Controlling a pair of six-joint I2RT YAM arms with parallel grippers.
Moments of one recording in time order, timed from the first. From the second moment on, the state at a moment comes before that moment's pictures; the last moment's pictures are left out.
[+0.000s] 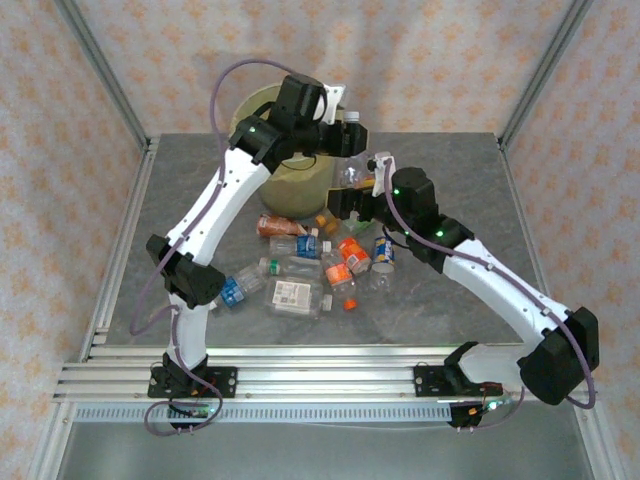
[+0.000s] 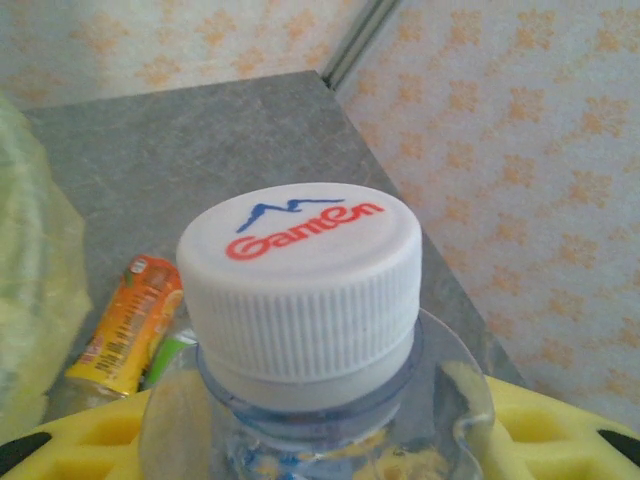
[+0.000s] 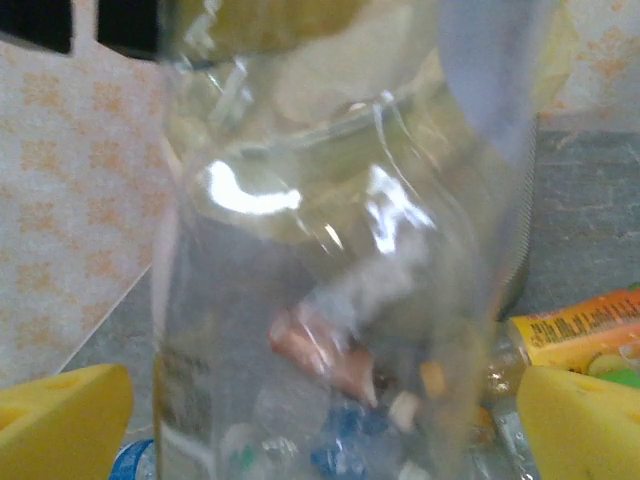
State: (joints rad) left arm -0.54 2.01 2.39 -0.93 0.29 -0.40; right arm 0.59 1.24 1.08 -0.17 -0.13 0.37
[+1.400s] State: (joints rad) left arm -0.33 2.19 2.51 -0.81 -0.11 -0.27; right arm 0.57 1.13 1.10 -0.80 0.61 0.70
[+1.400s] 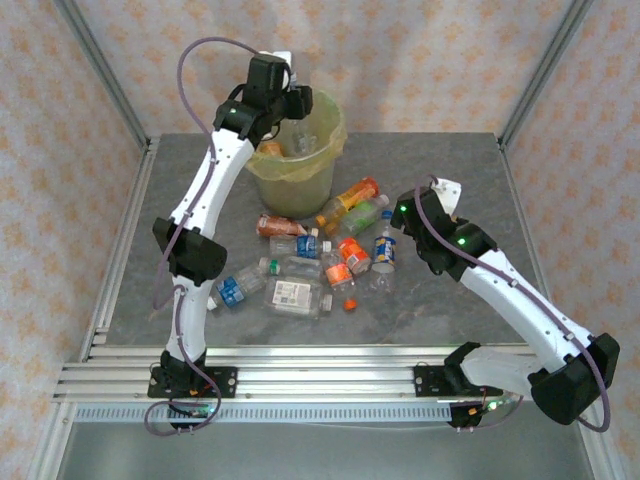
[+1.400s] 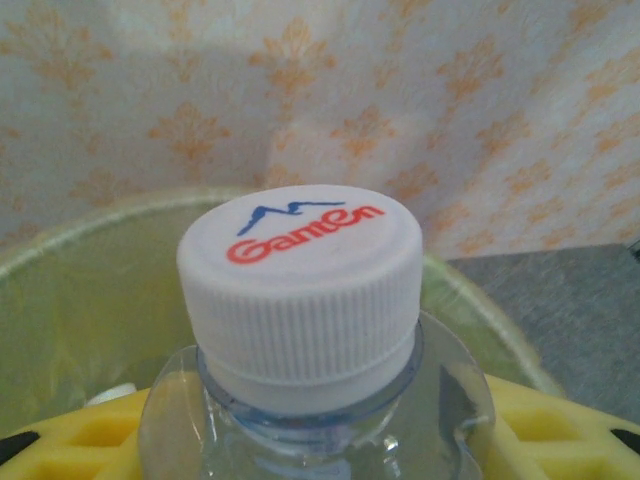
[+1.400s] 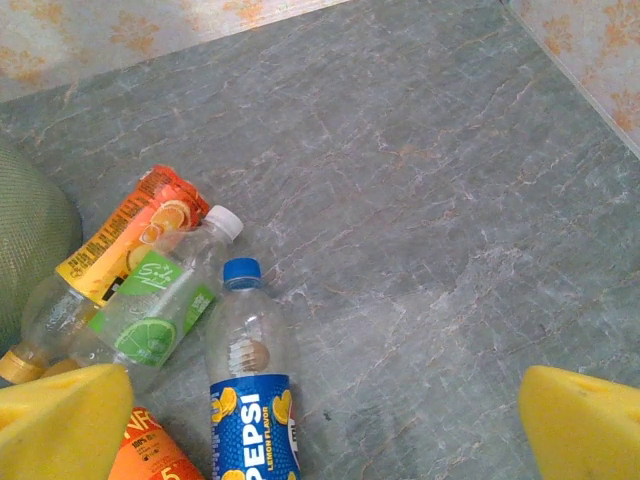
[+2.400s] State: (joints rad) left arm -0.30 1.80 2.07 -0.80 -0.44 -0.28; right arm 0.52 1.32 1.03 -0.83 0.42 0.74
